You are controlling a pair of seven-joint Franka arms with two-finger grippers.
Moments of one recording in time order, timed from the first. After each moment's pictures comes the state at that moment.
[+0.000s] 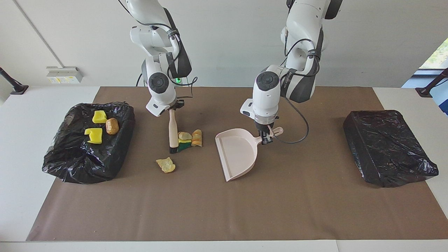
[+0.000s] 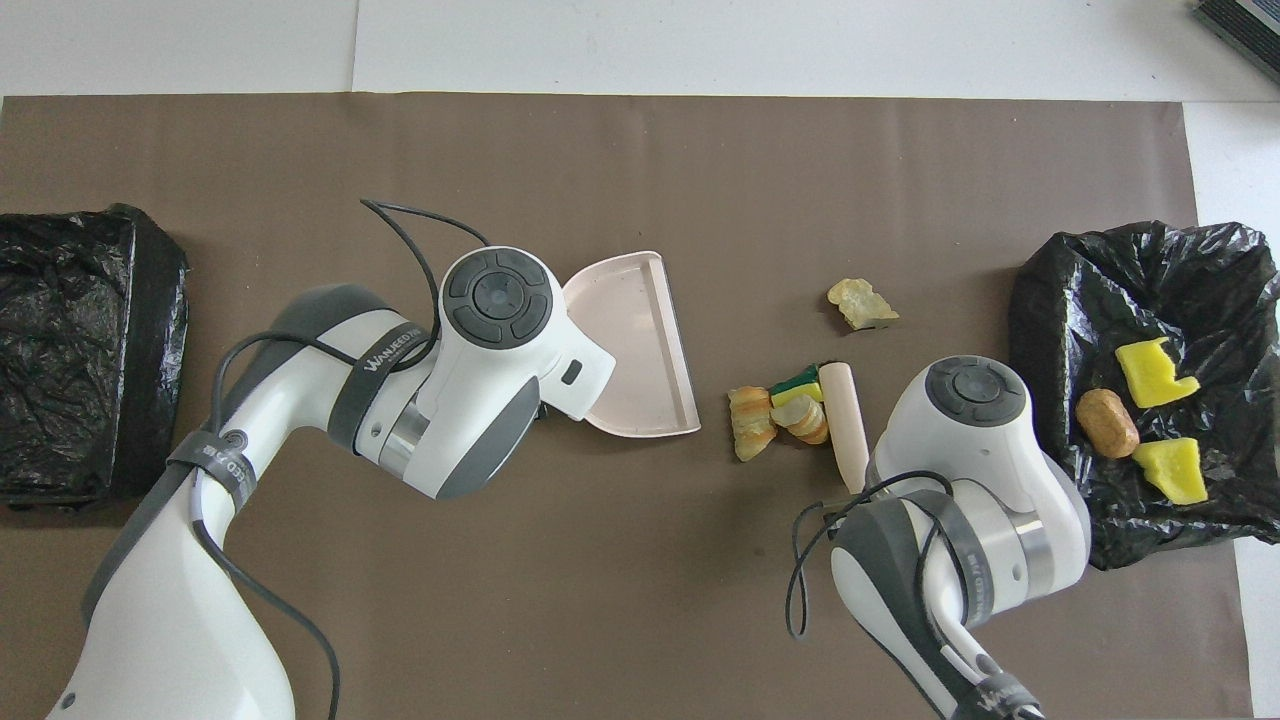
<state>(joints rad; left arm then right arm) -0.53 0.31 -0.06 -1.81 0.13 2.10 0.77 0.00 0.00 0.33 -2.31 0.08 1.88 0.19</state>
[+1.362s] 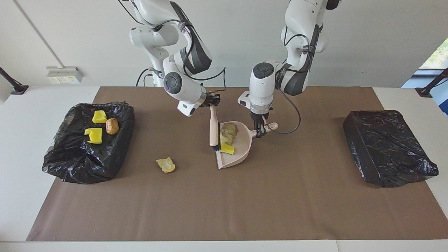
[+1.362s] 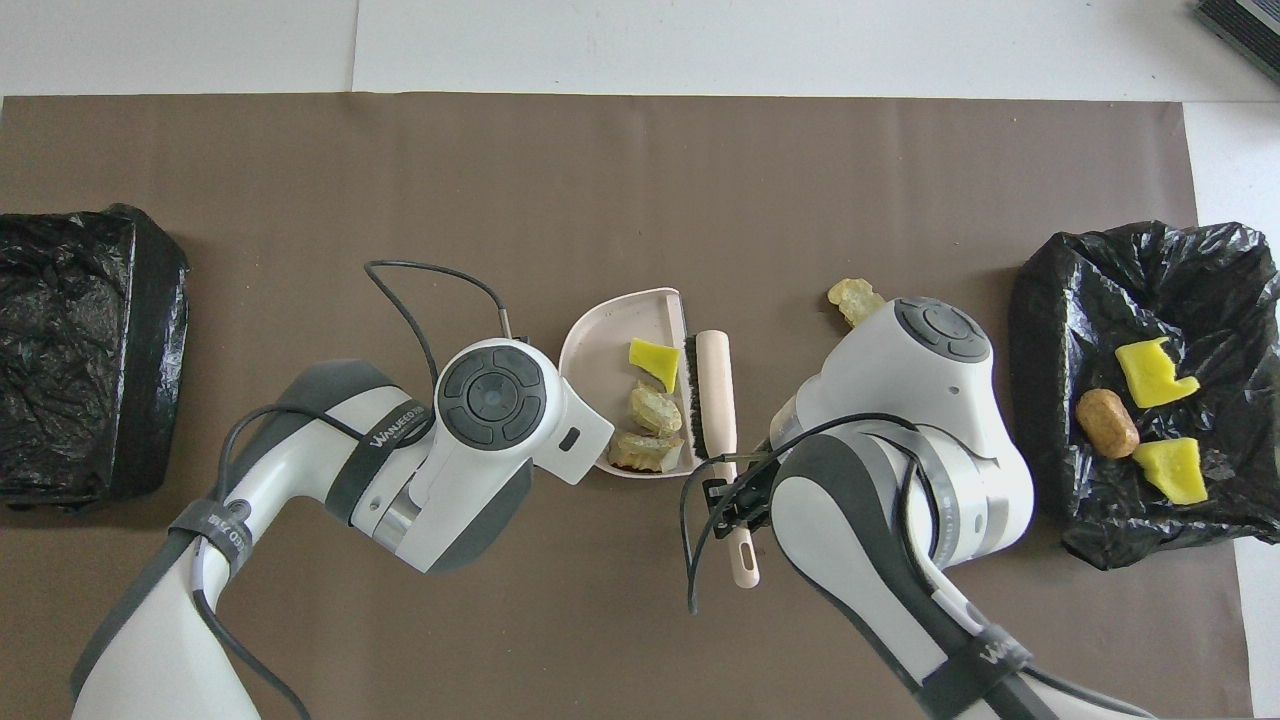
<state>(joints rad) -0.56 0.20 -0.05 -2.01 0.14 2.26 0.78 0.08 0.09 0.31 -2.05 0.42 1.77 0.15</state>
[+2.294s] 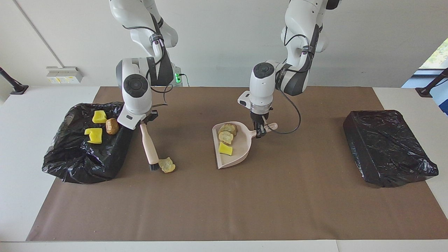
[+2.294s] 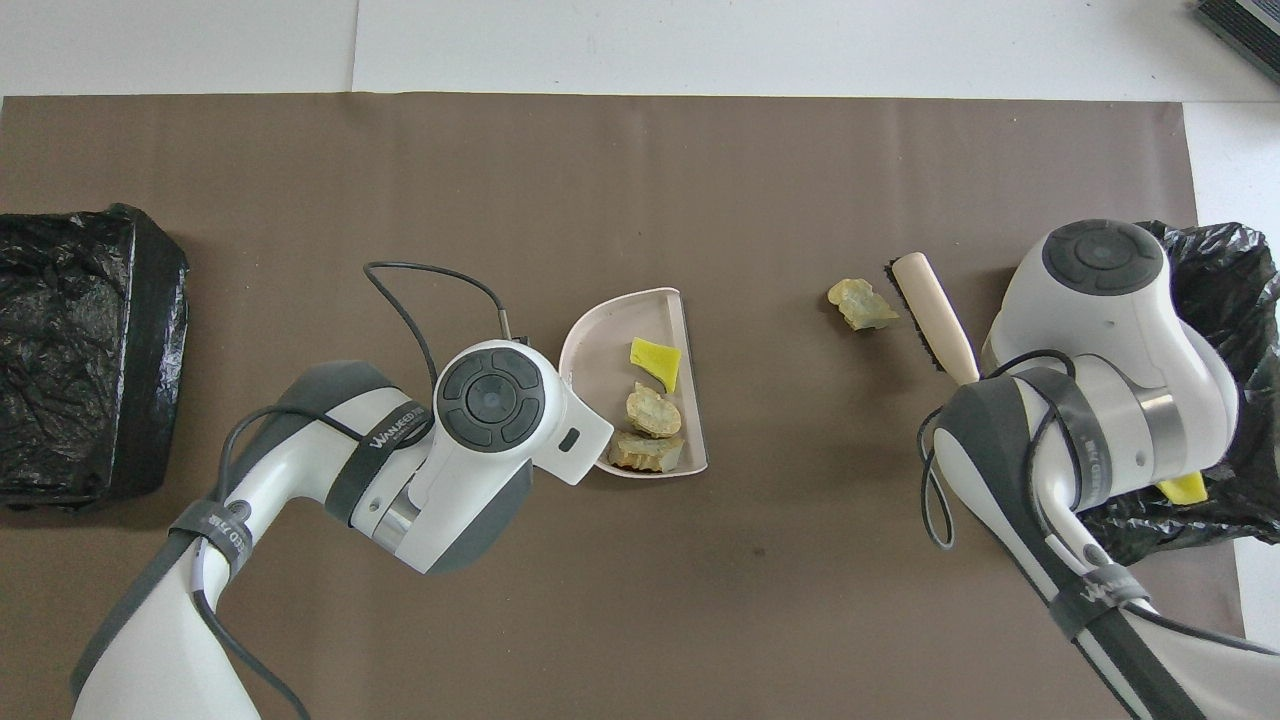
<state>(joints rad) -0.56 0.20 -0.05 -2.02 0.14 2.26 0.76 -0.16 0.17 0.31 -1.98 -0.34 1.84 -0.11</state>
